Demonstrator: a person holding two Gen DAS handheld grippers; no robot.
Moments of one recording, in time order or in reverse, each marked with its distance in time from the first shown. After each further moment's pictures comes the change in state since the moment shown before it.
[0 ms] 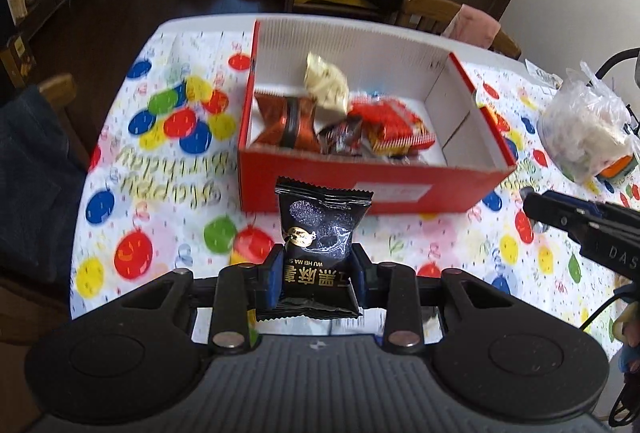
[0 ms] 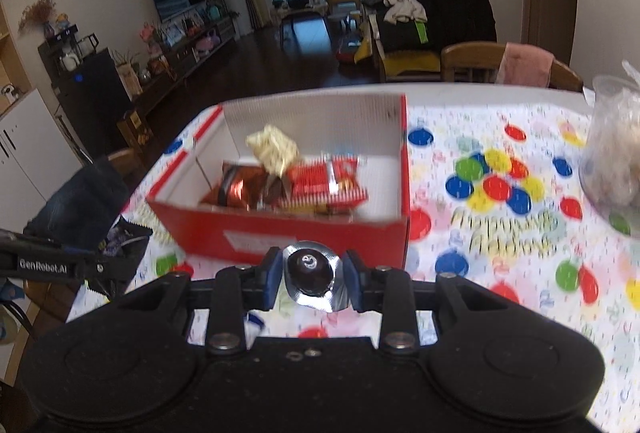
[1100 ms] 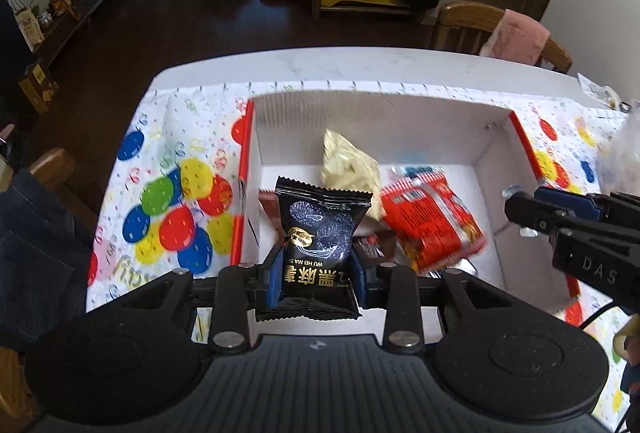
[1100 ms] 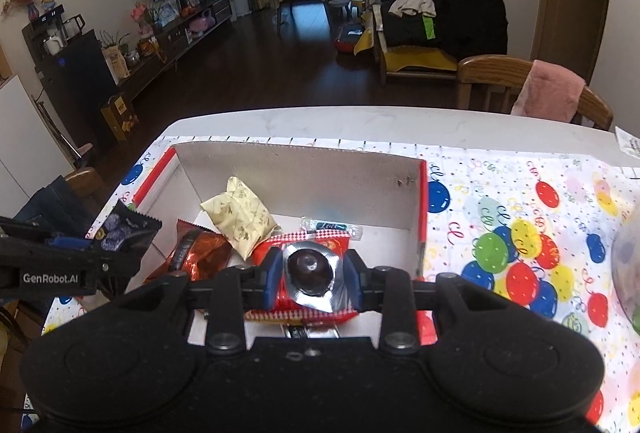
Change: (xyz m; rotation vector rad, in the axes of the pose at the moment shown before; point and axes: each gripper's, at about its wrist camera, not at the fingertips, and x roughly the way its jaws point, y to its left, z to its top) left arm 0.080 -0.018 0.120 0.030 0.026 0.151; right arm 0.115 -0.011 0.092 -0.057 0.083 -0.023
